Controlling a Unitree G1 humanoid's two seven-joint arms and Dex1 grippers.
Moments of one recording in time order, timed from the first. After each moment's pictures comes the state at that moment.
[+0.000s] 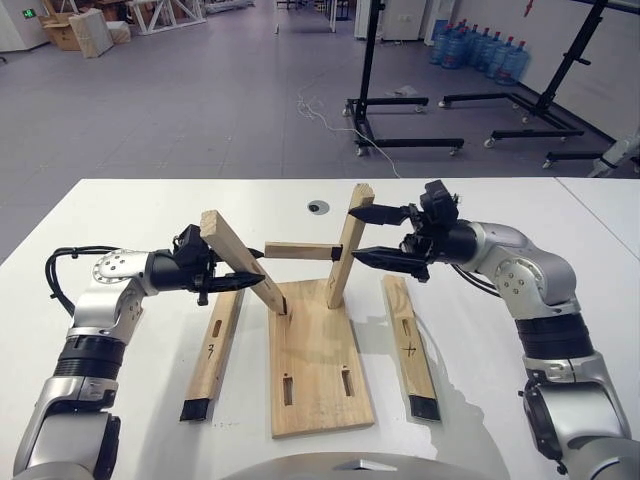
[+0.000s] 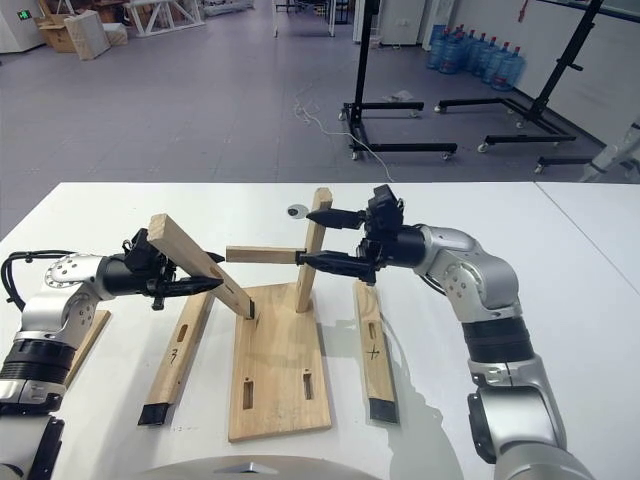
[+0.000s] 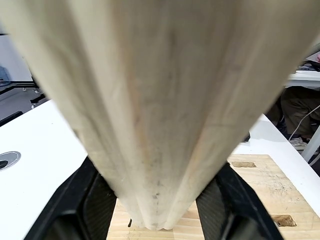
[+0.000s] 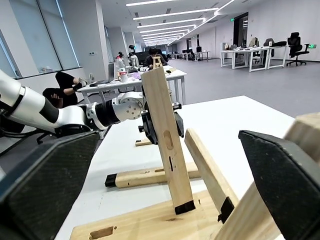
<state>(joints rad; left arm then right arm) -0.36 0.62 0.00 0.24 -0.51 0.14 -1.47 -0.50 -0.53 -0.01 -0.01 0.77 0.60 1.22</state>
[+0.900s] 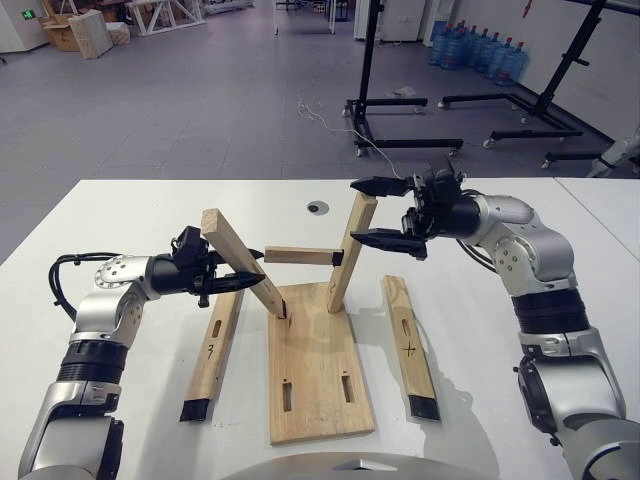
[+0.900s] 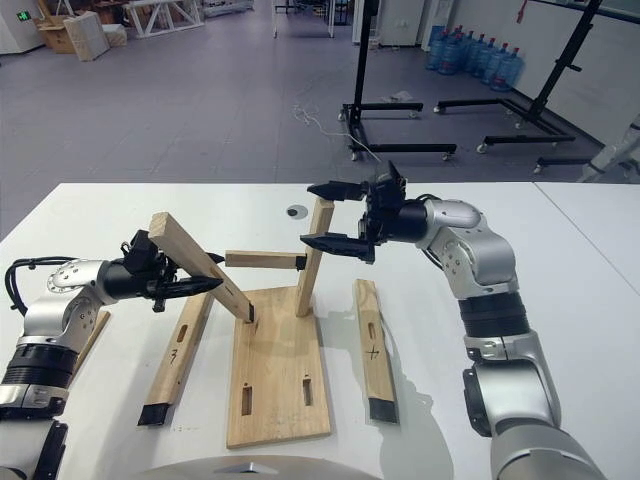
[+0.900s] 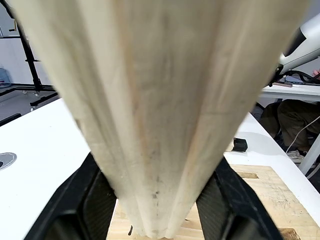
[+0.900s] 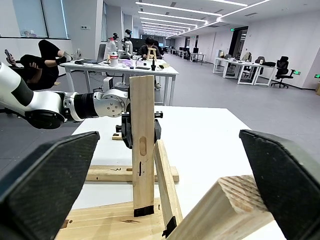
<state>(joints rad) -0.34 0.59 0.02 0.25 -0.54 0.15 -1.46 -0.62 -0.54 0.04 0.08 0.63 0.43 1.28</state>
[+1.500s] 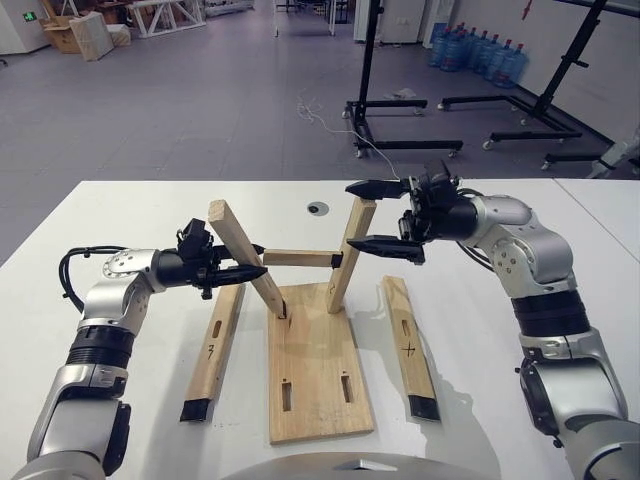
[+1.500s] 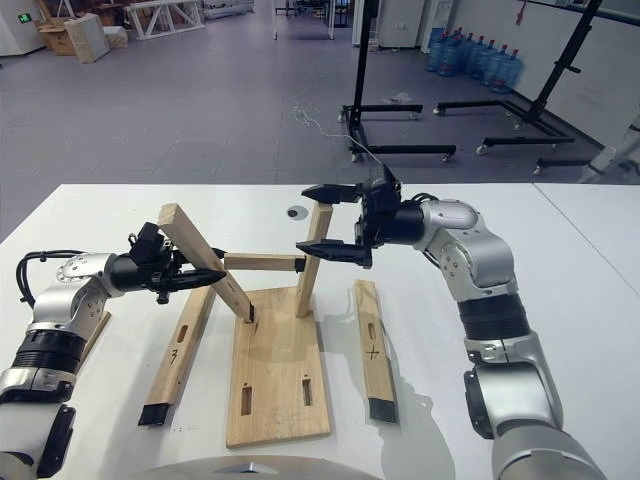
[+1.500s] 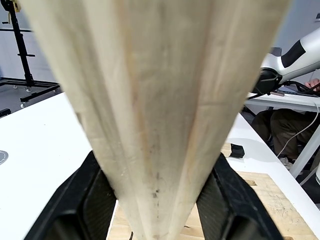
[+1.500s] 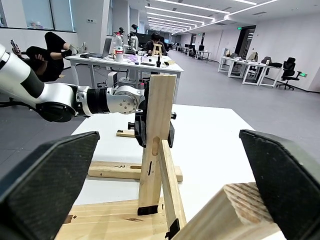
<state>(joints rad) -0.43 0.58 0.00 0.37 -0.54 0.18 -1.49 -0.62 -0.55 0.07 0.06 0.63 0.42 1.28</state>
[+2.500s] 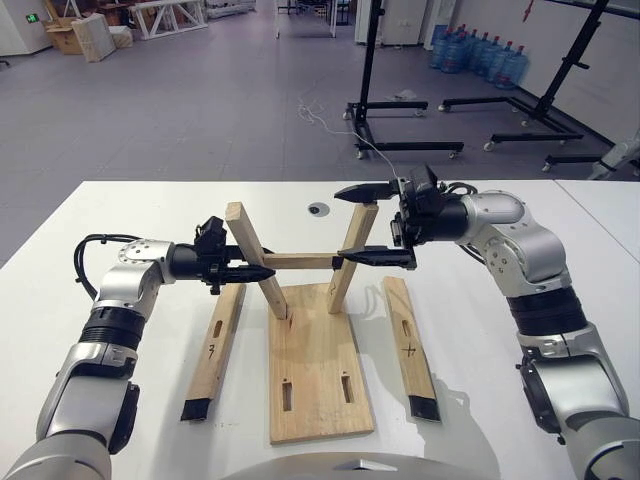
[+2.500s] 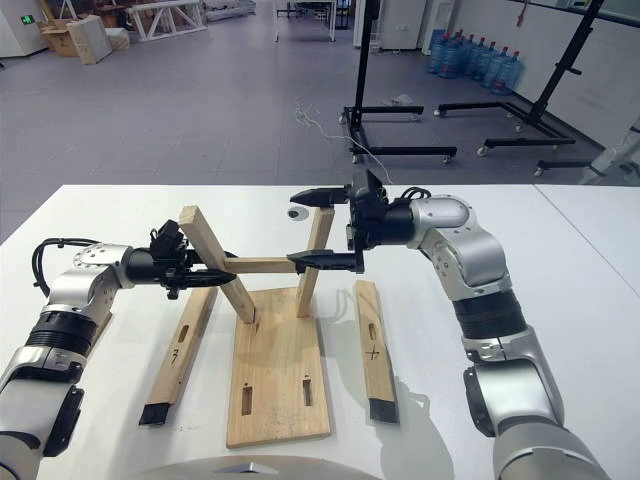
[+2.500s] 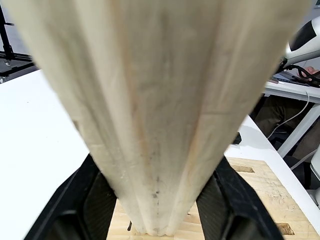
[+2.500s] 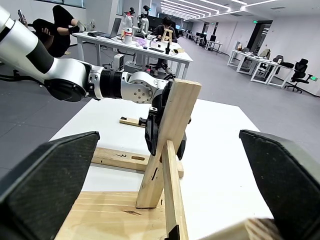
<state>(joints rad) -0.55 0.58 -0.11 0.49 -0.45 0.21 -1.52 -0.64 -0.55 0.14 0.01 0.57 0.37 1.29</state>
